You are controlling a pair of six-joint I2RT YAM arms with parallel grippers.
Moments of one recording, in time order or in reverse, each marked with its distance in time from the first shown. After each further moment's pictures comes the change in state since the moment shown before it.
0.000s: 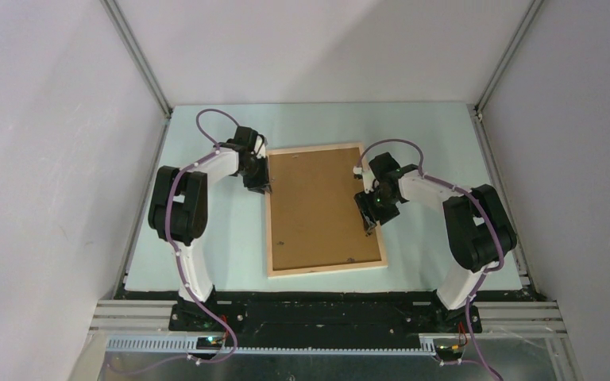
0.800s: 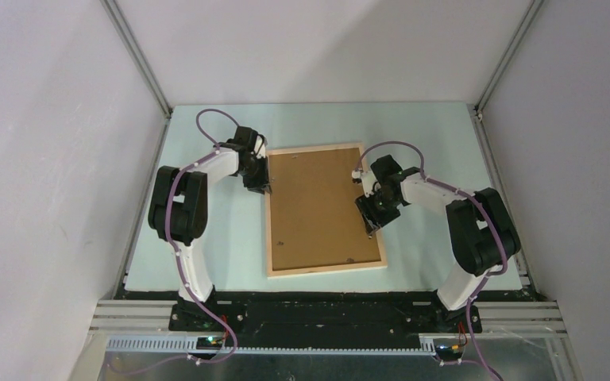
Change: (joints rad) left arm 0.000 0.000 0.000 -0.003 -0.004 0.000; right arm 0.000 -0.031 -0.035 0.002 -0.027 -0.094
